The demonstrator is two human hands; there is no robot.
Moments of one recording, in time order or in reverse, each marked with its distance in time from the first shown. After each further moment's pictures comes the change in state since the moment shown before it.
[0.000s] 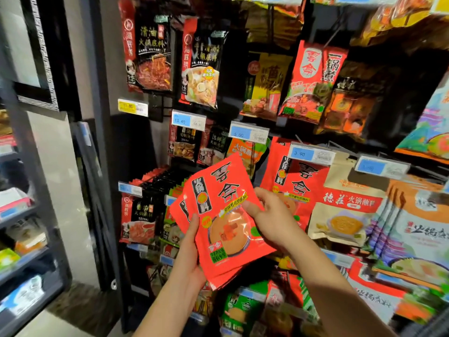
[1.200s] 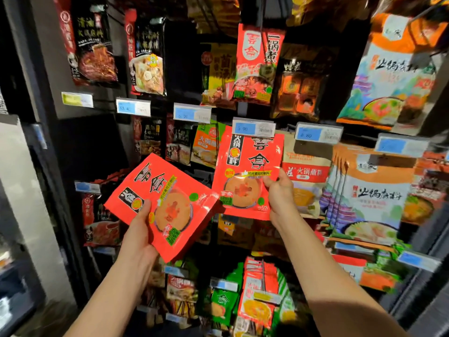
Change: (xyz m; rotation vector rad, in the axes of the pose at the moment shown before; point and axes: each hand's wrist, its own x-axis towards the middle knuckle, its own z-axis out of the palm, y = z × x) left_hand 0.028 -0.029 -0.002 0.109 0.181 0.185; right_hand -0.009 0.111 -0.081 0.633 0.524 0.217
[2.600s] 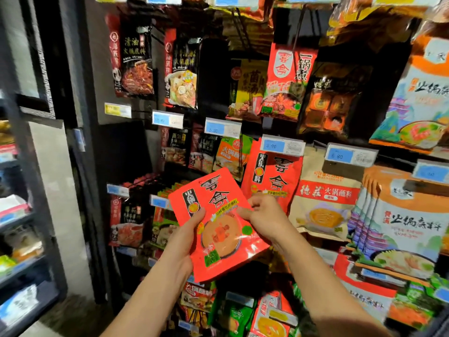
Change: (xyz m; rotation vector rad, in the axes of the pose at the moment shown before) left_hand -0.025 -0.003 0.031 0.247 -0.022 -0.072; right_hand -0.049 -0.014 0.056 -0.514 -0.447 -0.029
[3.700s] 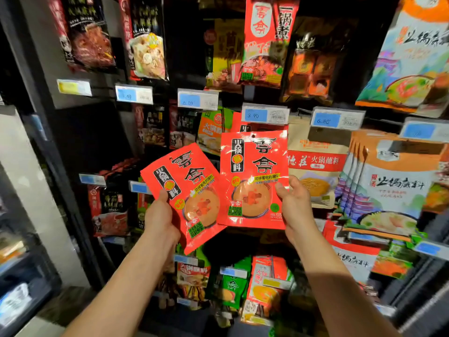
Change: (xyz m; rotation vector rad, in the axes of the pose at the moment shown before) left_hand 0.039 0.003 0.002 -0.080 0.314 0.079; right_hand -0.008 0.070 -0.041 0.451 0.455 0.052
